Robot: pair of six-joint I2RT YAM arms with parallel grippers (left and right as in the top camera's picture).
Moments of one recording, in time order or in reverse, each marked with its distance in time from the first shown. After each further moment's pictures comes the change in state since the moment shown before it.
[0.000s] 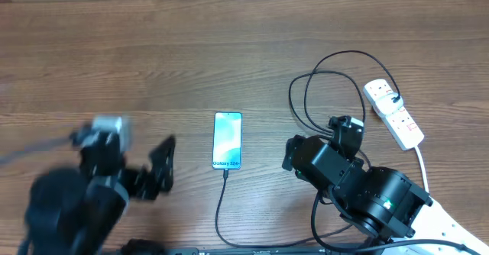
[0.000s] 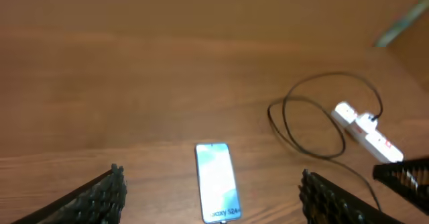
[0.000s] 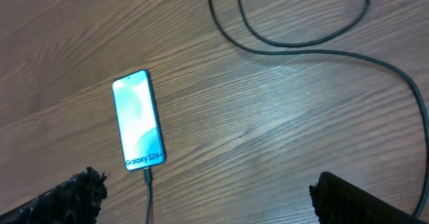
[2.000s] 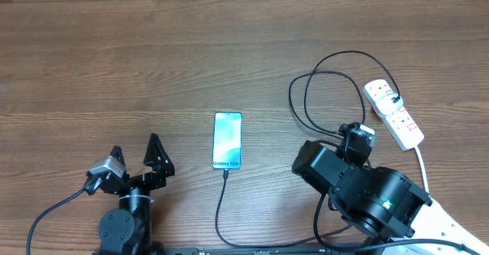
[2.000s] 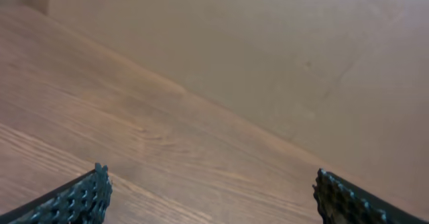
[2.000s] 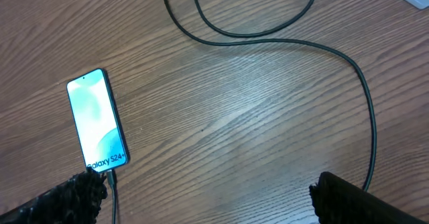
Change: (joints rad) left arm 0.000 -0.608 -1.030 0.843 -0.397 -0.298; right arm 0.000 0.000 -0.003 -0.130 0.027 0.068
